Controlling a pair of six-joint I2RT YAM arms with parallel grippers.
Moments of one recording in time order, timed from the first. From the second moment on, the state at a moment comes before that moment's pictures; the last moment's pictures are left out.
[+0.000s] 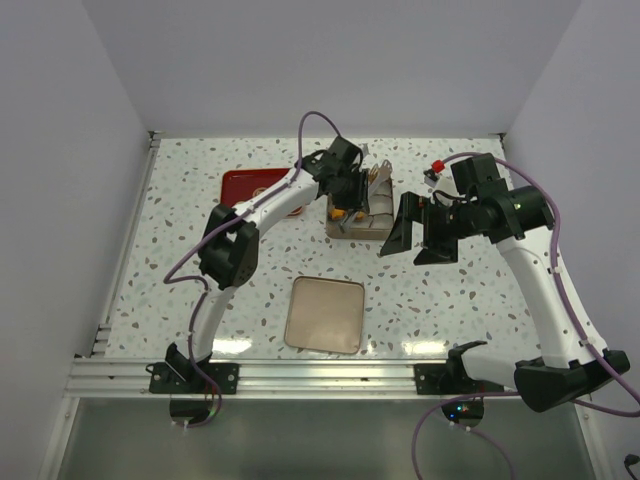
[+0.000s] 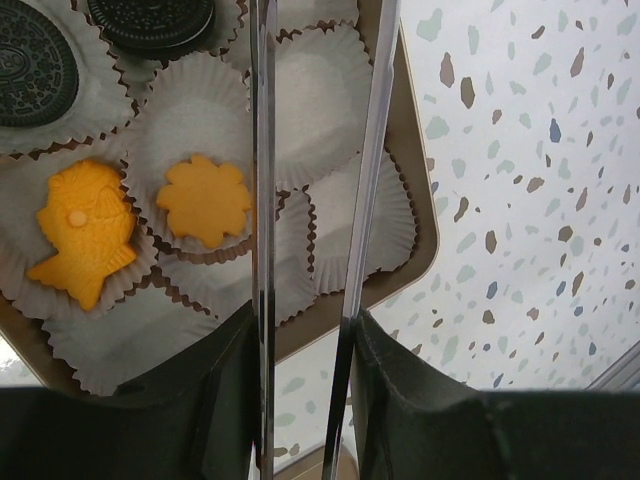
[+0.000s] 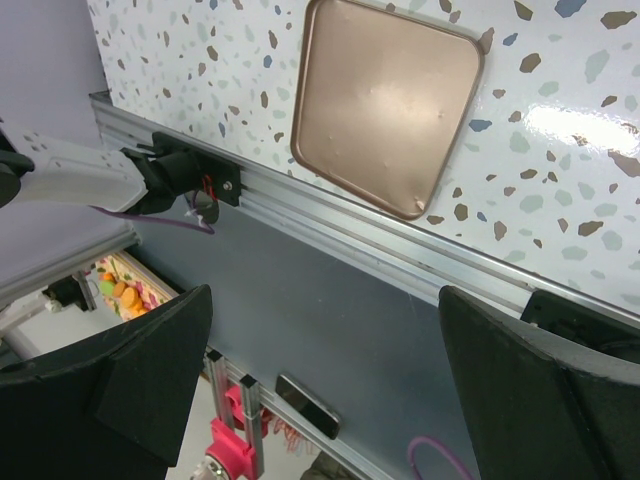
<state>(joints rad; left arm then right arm) -0.66 2.29 2.07 -0.67 0.19 -0.53 0.31 1.22 1.53 -1.37 -0.48 0.47</state>
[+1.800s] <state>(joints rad) -0.48 1.88 1.90 -0.85 0.01 -0.41 0.31 1.22 1.53 -1.37 -0.48 0.47</state>
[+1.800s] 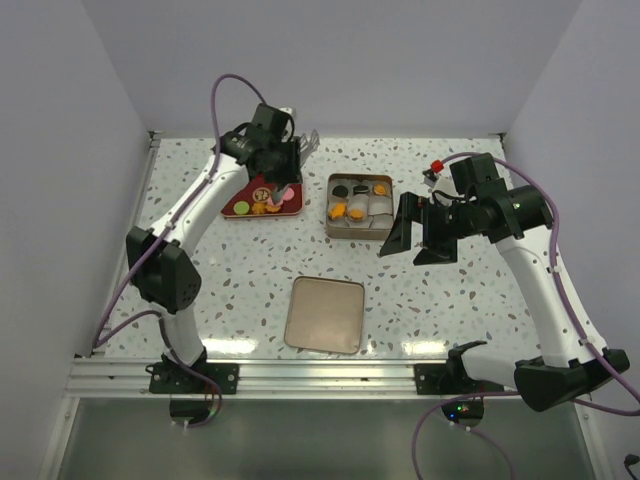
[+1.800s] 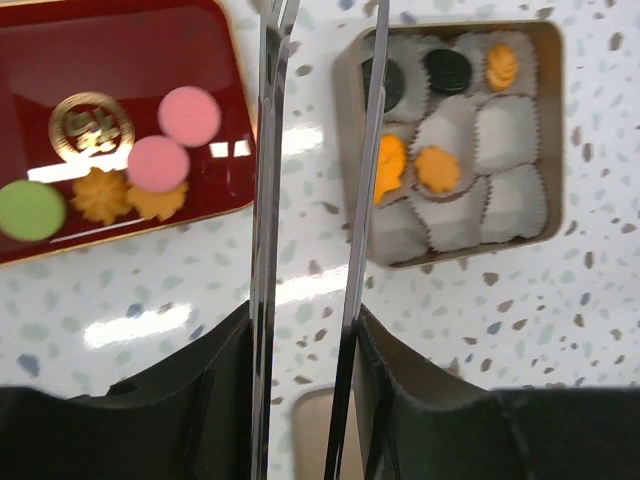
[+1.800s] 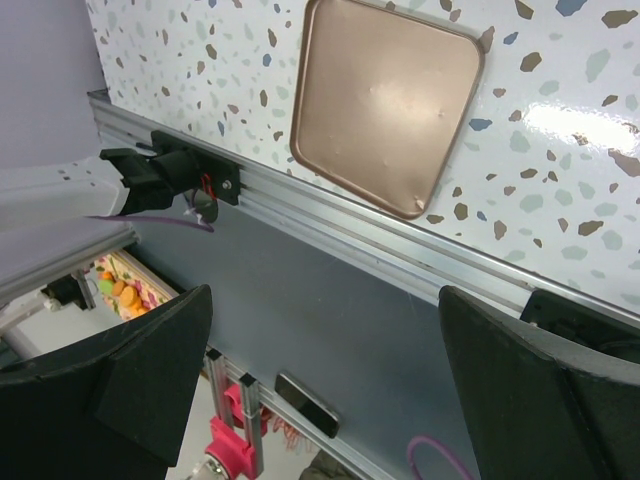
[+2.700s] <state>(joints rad) -0.42 1.77 1.55 -0.96 -0.15 -0.33 0.32 1.22 1.53 -1.37 -0.48 0.47</state>
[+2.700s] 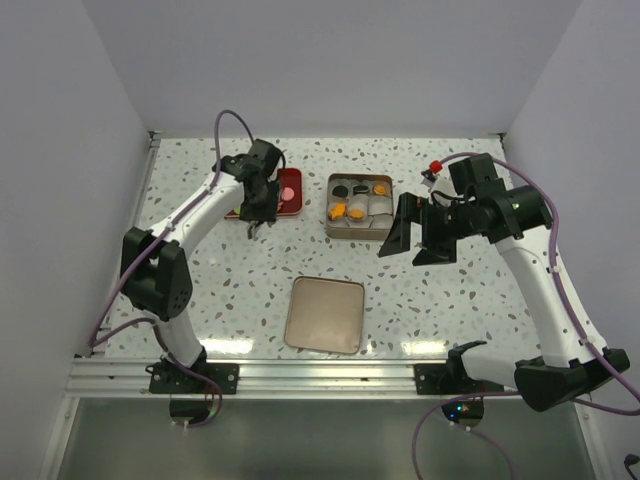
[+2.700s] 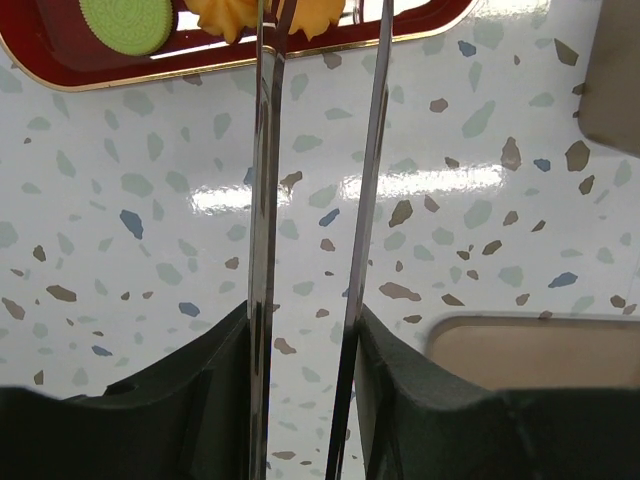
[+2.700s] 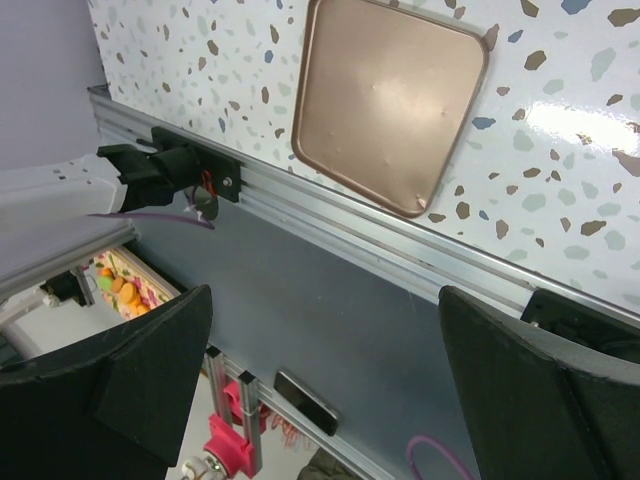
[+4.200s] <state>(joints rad) -0.47 2.07 1.82 -1.05 -0.25 -0.22 0.32 1.22 1.53 -1.37 -0.48 0.47</state>
